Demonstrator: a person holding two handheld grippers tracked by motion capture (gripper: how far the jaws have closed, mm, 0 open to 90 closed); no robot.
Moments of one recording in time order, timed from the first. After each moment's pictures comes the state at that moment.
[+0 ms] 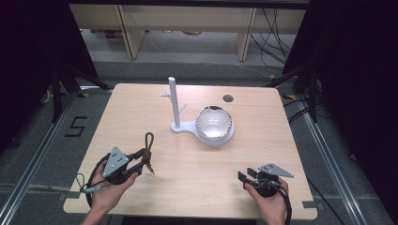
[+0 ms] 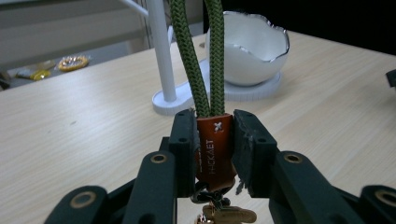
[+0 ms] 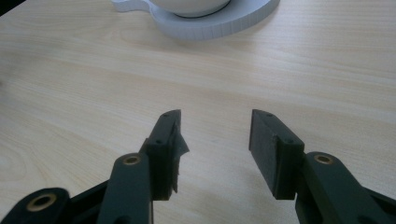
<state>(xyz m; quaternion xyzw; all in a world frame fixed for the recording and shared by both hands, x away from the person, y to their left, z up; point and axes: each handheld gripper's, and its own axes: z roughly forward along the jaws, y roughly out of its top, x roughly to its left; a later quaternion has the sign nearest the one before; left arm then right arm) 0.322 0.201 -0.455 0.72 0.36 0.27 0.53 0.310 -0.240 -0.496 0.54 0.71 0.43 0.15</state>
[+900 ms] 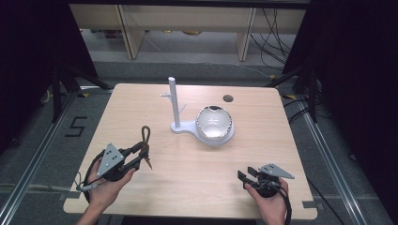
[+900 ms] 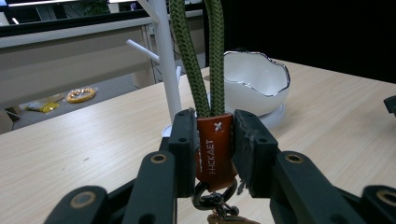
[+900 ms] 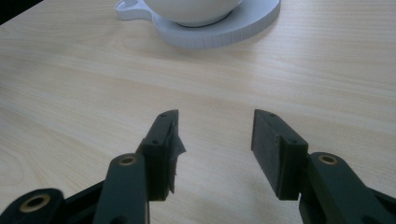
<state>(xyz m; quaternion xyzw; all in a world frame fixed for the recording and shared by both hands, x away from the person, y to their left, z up) 0.328 0.205 -0.444 0.69 0.33 0.30 0.57 0.312 -0.243 -0.499 0.51 0.71 0.44 0.18</state>
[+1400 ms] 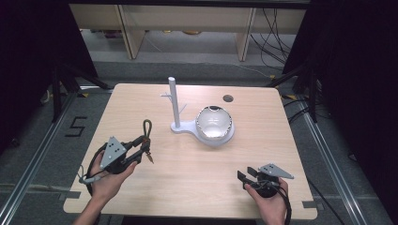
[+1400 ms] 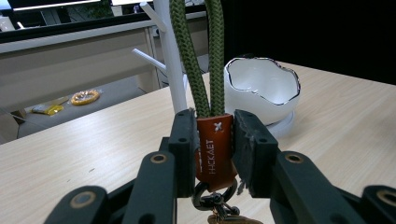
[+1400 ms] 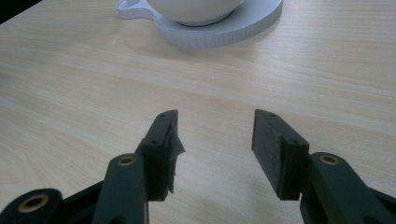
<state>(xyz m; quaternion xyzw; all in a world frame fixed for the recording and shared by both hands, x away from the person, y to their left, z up) 0.344 0.201 -0.436 0.69 0.33 0.31 0.56 0.309 -0.240 -0.497 0.53 0.71 0.43 0.17</state>
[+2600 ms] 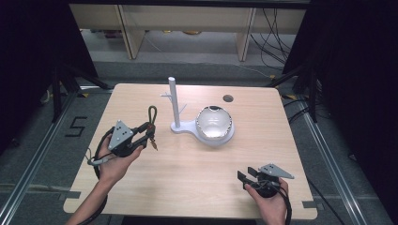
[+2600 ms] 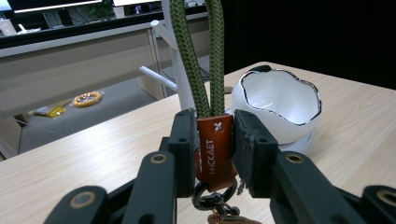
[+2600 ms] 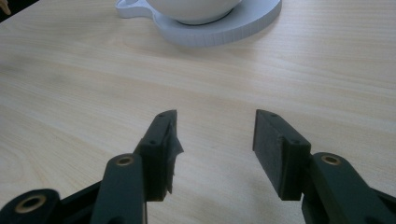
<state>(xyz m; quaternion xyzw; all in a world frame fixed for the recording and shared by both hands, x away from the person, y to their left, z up) 0.385 0.191 -0.420 0.70 0.32 0.32 0.55 0.311 -0.244 -0.498 0.51 0.72 0.43 0.18</state>
